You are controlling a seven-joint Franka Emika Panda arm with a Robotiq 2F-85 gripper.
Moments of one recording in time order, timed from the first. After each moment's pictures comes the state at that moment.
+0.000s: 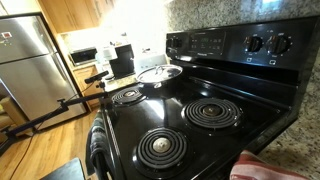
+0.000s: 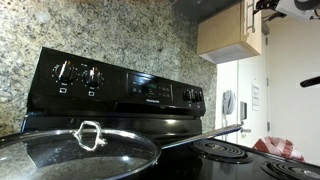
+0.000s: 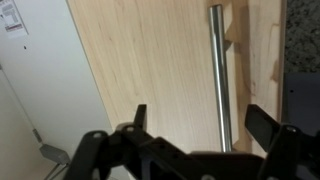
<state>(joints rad) -1.40 -0.52 0.73 -2.13 0.11 3.37 0.40</state>
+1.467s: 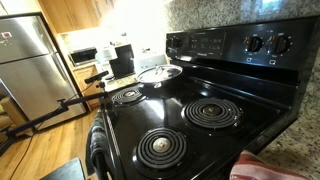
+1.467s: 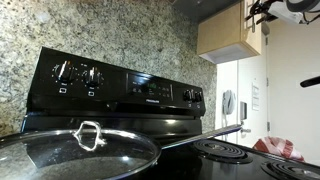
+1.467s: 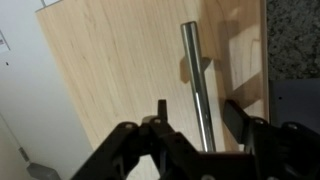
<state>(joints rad) -1.40 -0.43 0.77 -2.07 0.11 3.37 0.40</state>
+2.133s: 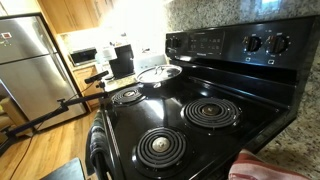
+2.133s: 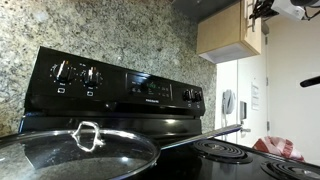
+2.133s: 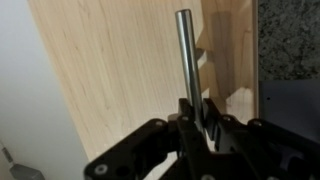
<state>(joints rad) -1.25 -0.41 0.66 -2.07 0.08 3.34 0.33</state>
